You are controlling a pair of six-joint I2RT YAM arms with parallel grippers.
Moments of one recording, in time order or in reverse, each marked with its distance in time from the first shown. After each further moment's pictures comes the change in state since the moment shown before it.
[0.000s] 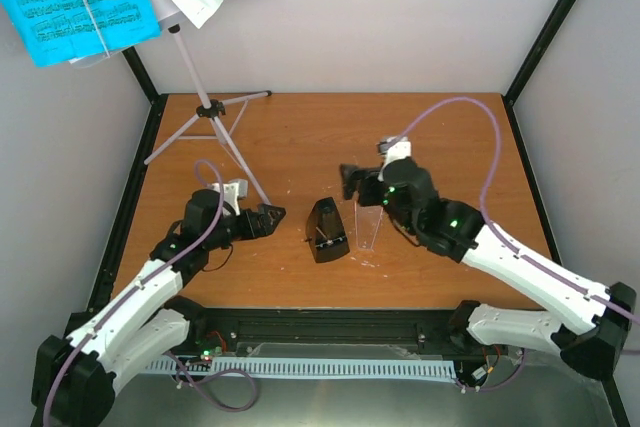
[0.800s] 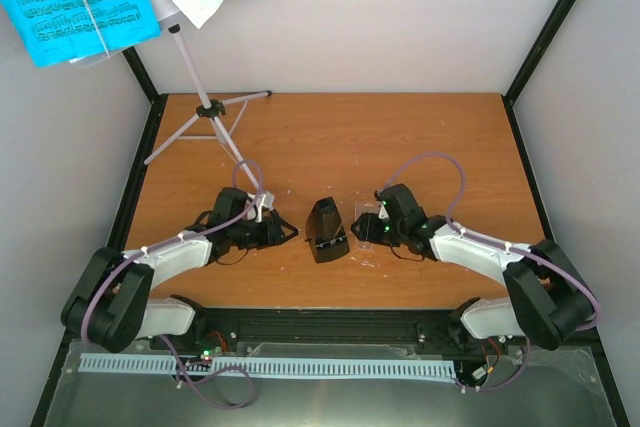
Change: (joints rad) left arm -0.009 0.466 -0.050 0.228 0.263 0.023; right arm -0.370 0.216 -0.486 0.258 -0.662 0.185
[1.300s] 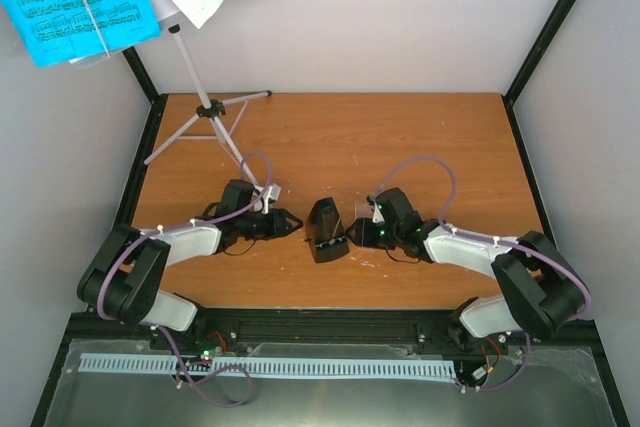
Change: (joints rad) left arm -0.003 0.161 0.075 0.107 0.014 0.010; right arm 0.027 0.063 -0.035 0.113 -0.063 -0.023
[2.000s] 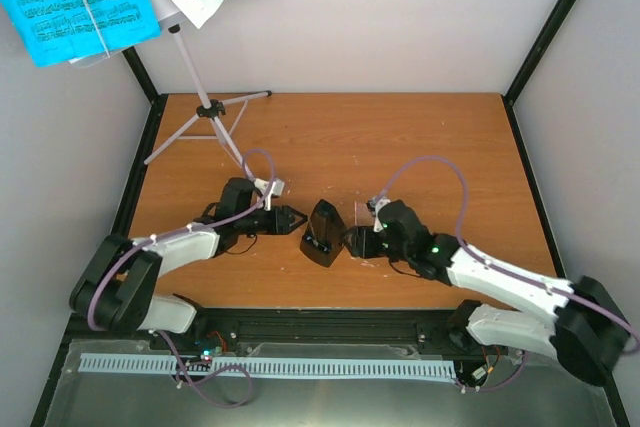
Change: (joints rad) left arm -0.035 -0.023 0.000 0.069 -0.005 0.064; right arm 0.187 -0.256 -0.010 -0.143 0.158 0.013
